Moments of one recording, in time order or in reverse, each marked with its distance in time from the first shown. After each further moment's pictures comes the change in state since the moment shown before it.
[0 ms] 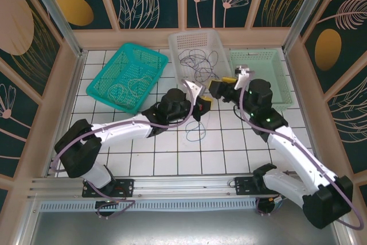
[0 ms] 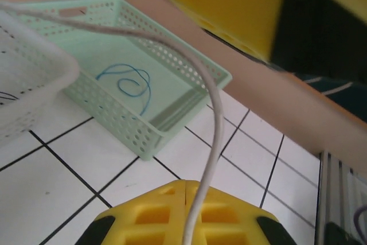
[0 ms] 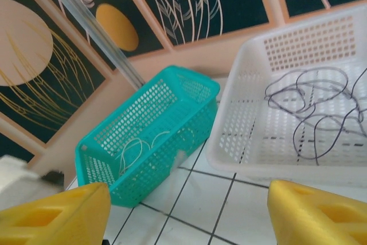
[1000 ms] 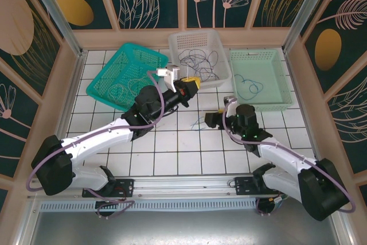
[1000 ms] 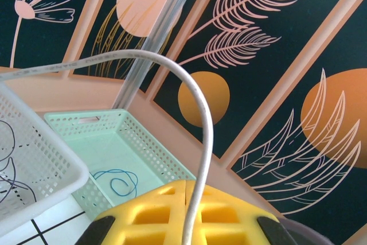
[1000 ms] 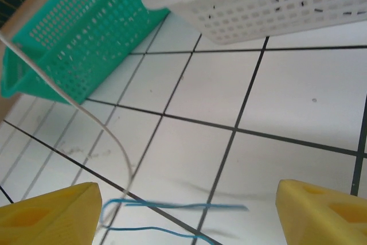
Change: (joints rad) left arm 0.039 -0.227 -0.050 0.147 -0.118 -0.170; right arm 0.043 0.128 -0.419 0.256 -0.037 -0.030
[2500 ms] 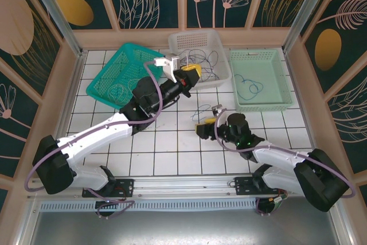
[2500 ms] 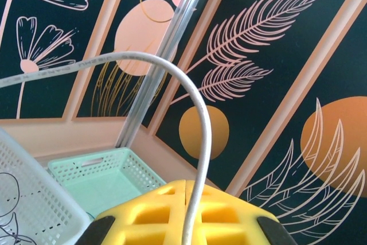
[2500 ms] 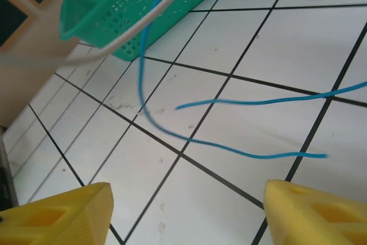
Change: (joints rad) left arm 0.000 0.018 0.151 -0.054 -0.050 0.072; right arm 0.178 0.048 -0.094 0.199 -0.030 0.033
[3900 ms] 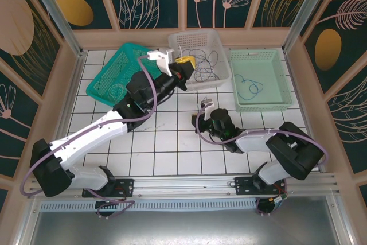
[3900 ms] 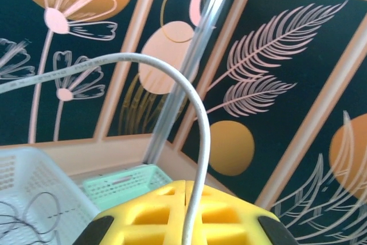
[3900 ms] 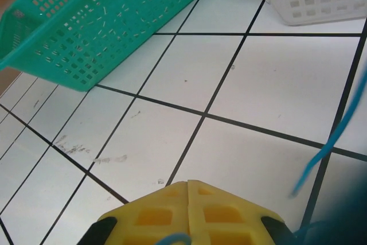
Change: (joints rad) left arm 0.037 -0.037 0.081 -0.120 -0.064 0.091; right arm 0.097 0.344 0.150 0.179 0.243 0.035
